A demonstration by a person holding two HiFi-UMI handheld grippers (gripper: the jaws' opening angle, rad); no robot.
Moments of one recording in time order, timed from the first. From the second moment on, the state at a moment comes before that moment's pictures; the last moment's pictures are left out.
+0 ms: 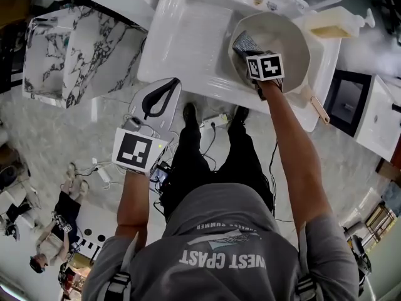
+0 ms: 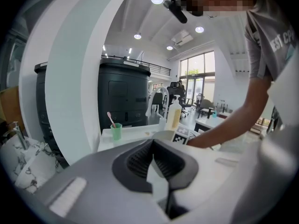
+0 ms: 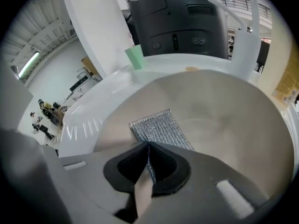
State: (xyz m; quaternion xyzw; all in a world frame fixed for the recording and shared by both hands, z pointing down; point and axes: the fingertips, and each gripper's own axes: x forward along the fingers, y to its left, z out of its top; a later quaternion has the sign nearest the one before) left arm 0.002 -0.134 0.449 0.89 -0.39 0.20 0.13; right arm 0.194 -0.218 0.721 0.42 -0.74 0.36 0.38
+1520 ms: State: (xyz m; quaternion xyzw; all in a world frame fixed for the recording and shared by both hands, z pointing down) left arm -0.005 -0.137 0.453 0.89 -0.40 0.19 0.12; right arm 0.181 -0.224 0.715 0.37 -0.75 0.34 0.43
